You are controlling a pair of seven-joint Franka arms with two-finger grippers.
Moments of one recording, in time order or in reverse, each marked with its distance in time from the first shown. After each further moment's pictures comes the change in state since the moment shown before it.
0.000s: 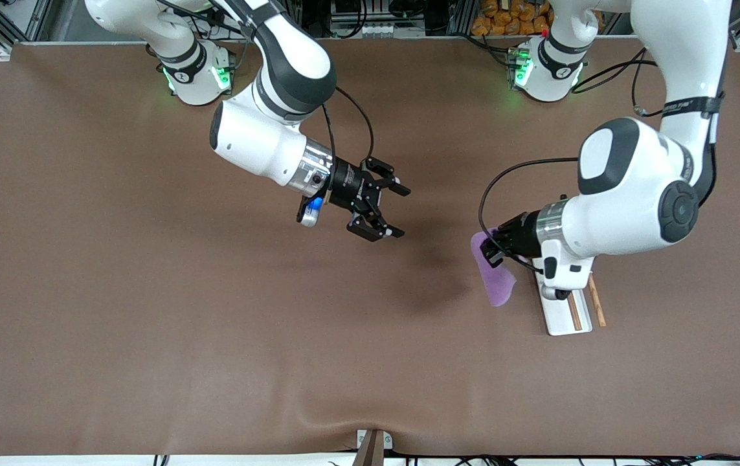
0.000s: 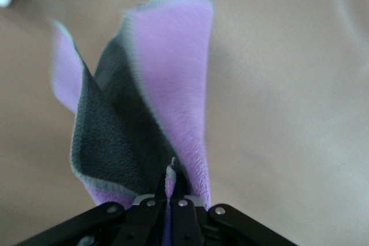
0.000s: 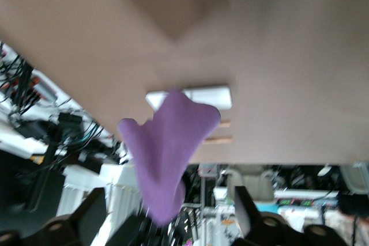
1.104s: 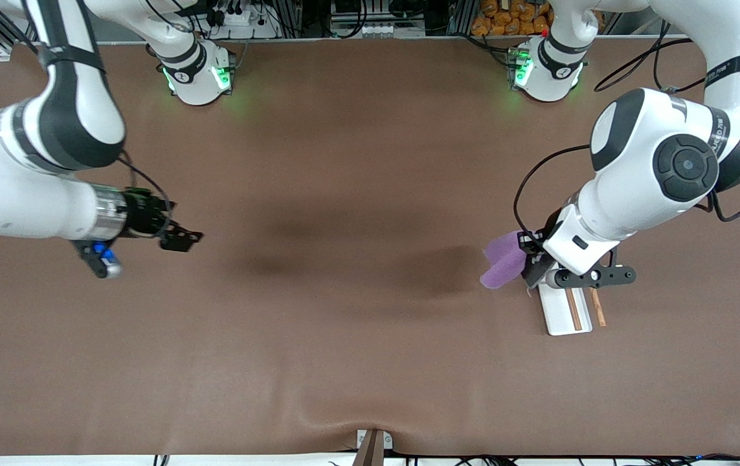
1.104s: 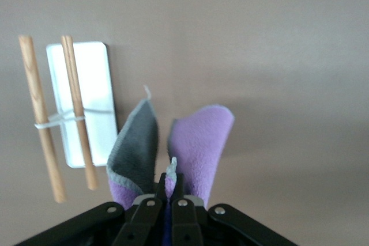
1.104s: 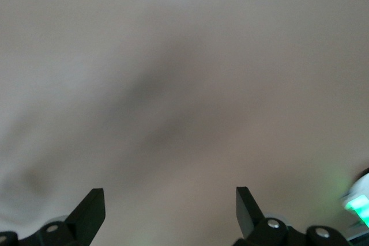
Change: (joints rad) left arm 0.011 -0.049 -0.005 -0.013 0.381 -0.008 0.652; right arm -0.594 -0.147 -0.027 0.057 -0.951 -0.945 -0.767
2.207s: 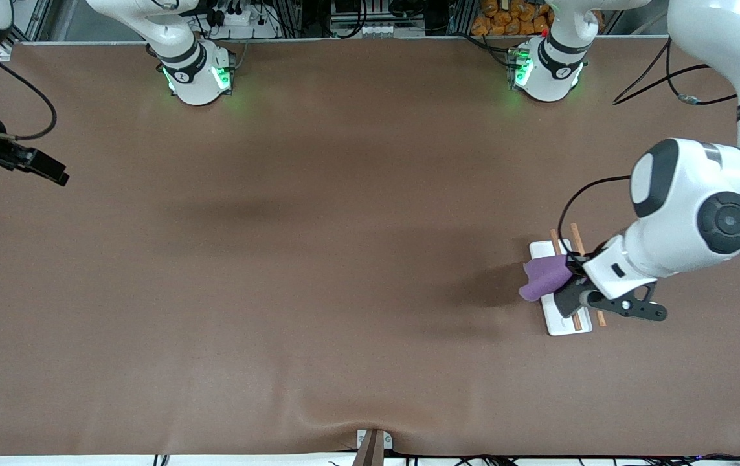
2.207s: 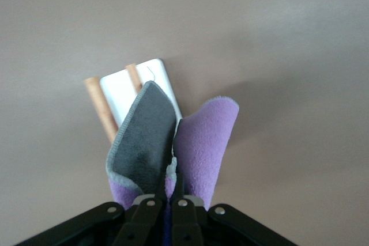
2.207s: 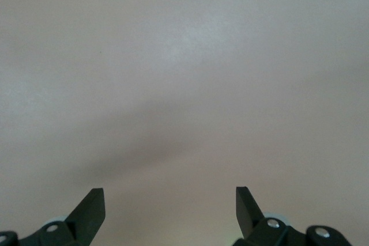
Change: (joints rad) left arm 0.158 0.072 0.012 -0.029 0.061 0.040 0.380; right arm -0.121 -0.279 0.015 -0.072 -0.322 -0.004 -0.464
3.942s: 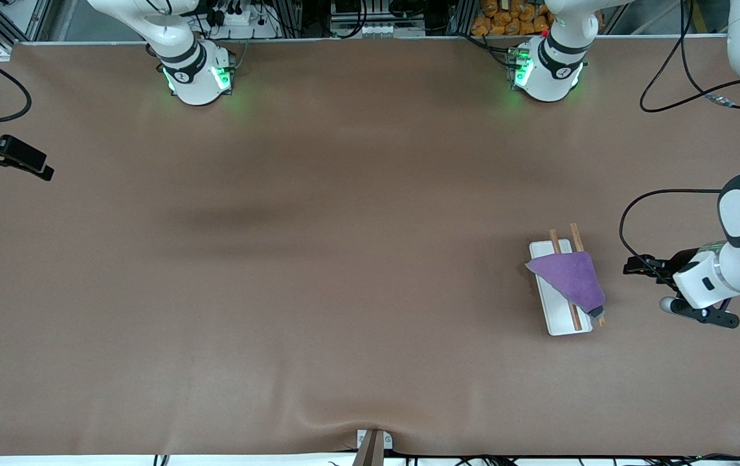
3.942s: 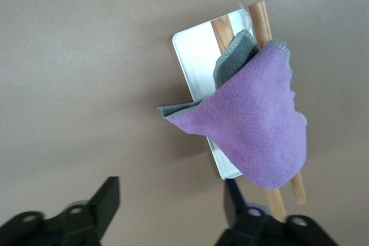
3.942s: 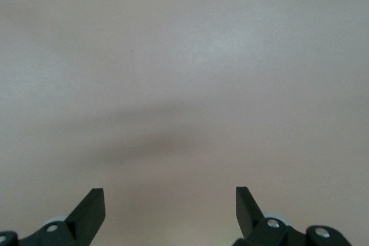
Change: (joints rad) left arm 0.239 0.067 -0.014 -0.018 -0.042 -0.005 0.261; right arm -0.051 0.021 0.021 0.126 0.083 -0.079 -0.165
